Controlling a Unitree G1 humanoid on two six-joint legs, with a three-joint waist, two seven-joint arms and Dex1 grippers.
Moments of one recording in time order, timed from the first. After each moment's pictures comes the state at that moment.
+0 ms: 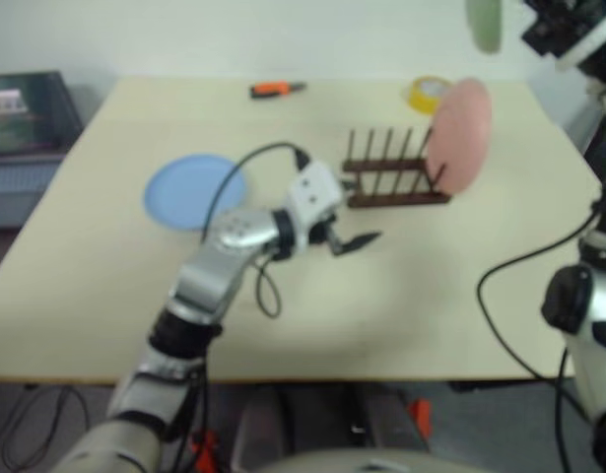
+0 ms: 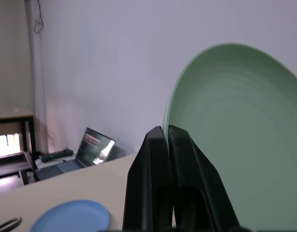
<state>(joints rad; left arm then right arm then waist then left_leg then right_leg) -0.62 0.39 -0.27 -0.26 -0.20 0.53 -0.76 -1.13 -0.58 -0.32 0.19 0.65 0.67 0.76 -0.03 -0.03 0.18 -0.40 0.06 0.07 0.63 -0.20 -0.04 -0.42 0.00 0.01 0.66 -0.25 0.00</state>
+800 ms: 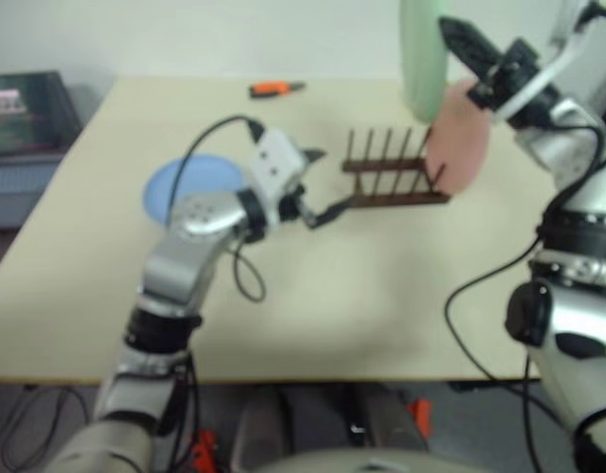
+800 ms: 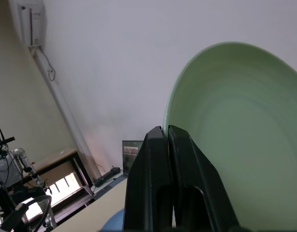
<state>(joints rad) -0.63 0.43 -0.15 -0.26 -0.24 0.53 -0.71 -1.03 -0.45 -0.37 0.34 0.77 0.74 0.71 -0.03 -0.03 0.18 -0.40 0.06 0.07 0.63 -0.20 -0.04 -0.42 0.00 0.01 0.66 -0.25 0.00</state>
